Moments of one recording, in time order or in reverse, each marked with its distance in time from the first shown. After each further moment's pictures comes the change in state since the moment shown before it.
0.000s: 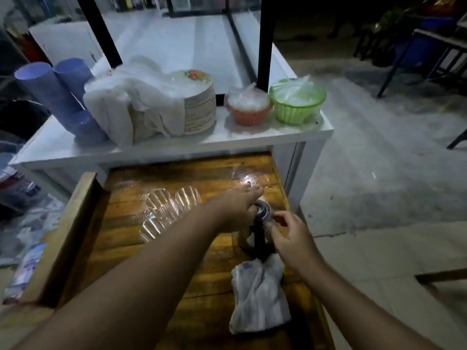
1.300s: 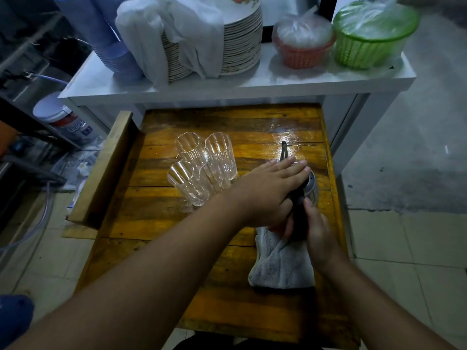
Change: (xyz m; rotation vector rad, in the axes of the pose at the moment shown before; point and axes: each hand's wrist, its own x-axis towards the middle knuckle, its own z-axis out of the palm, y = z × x) left_hand -0.042 0.005 0.039 0.188 0.021 0.143; right_hand -0.029 0.033 0.035 0.696 -0.344 0.199
